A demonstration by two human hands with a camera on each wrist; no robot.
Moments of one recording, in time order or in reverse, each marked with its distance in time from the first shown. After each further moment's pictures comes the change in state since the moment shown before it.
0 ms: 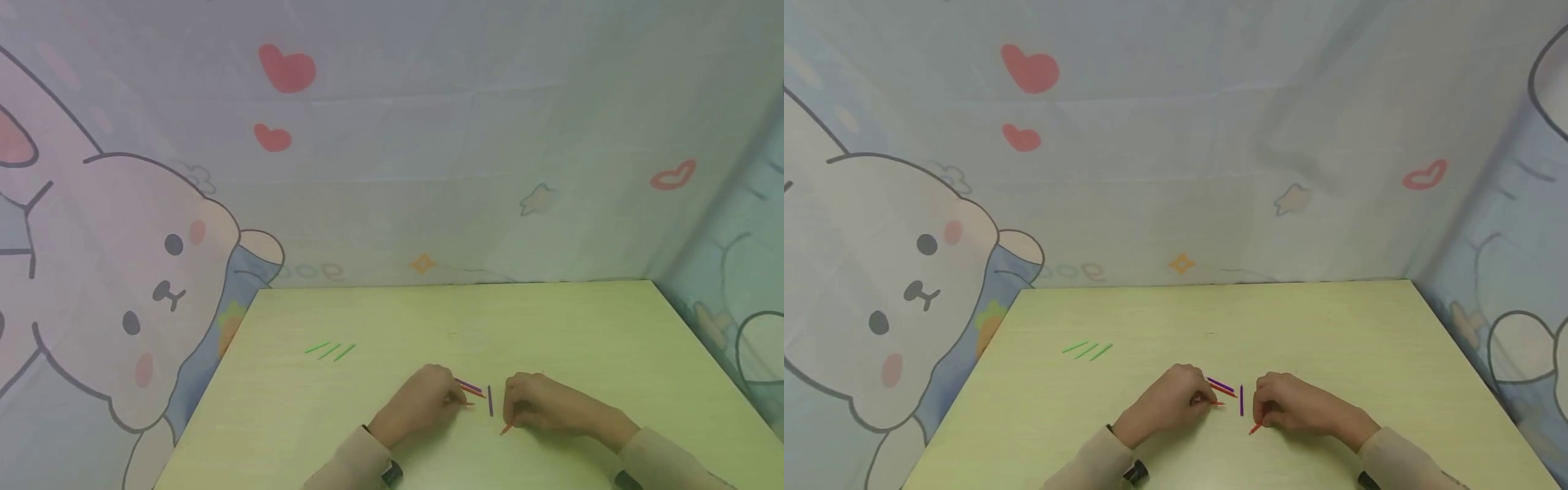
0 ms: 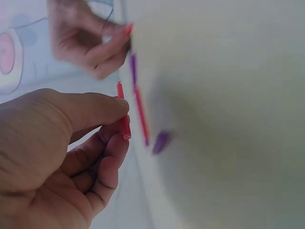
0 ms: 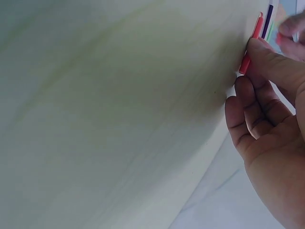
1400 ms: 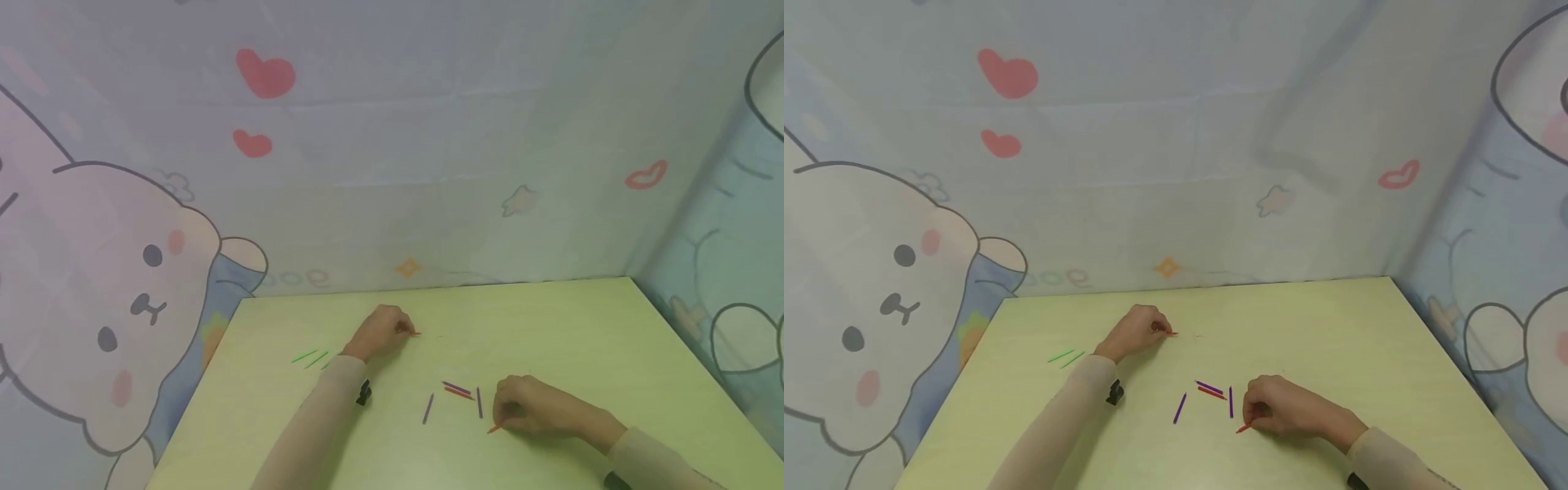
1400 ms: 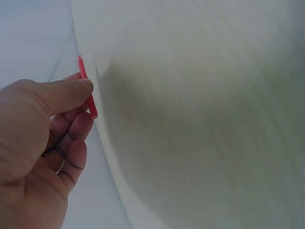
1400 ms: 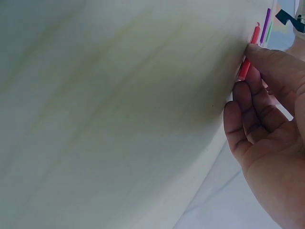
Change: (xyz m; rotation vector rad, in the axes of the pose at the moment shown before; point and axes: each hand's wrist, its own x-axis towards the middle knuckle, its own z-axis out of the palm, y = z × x) left_hand 0.061 -0.145 -0.011 -0.098 0.012 -0.169; right_hand -0.007 -0.004 0.003 -0.012 0.006 0.086
